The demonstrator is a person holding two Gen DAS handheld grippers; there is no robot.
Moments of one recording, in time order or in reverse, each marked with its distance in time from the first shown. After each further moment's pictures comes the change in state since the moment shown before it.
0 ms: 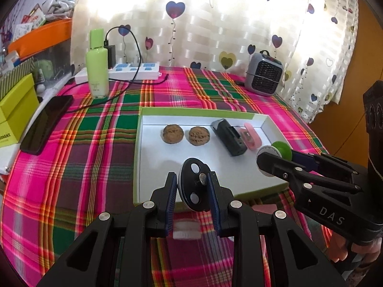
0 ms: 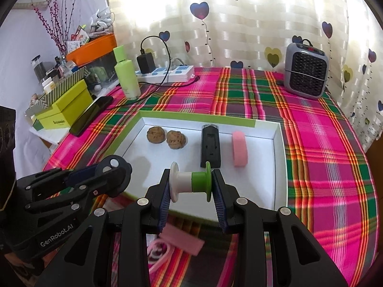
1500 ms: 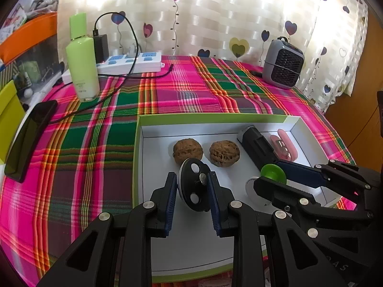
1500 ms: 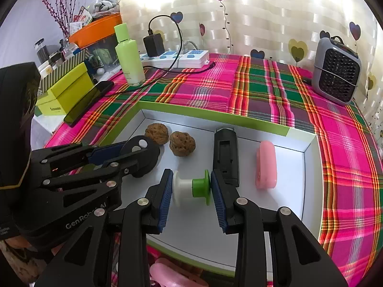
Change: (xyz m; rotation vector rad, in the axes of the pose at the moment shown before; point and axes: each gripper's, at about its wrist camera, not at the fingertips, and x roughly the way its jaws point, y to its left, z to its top) left arm 0.063 0.013 0.031 0.033 0.069 0.031; right arm 0.050 0.001 0.015 -0.072 0.079 0.053
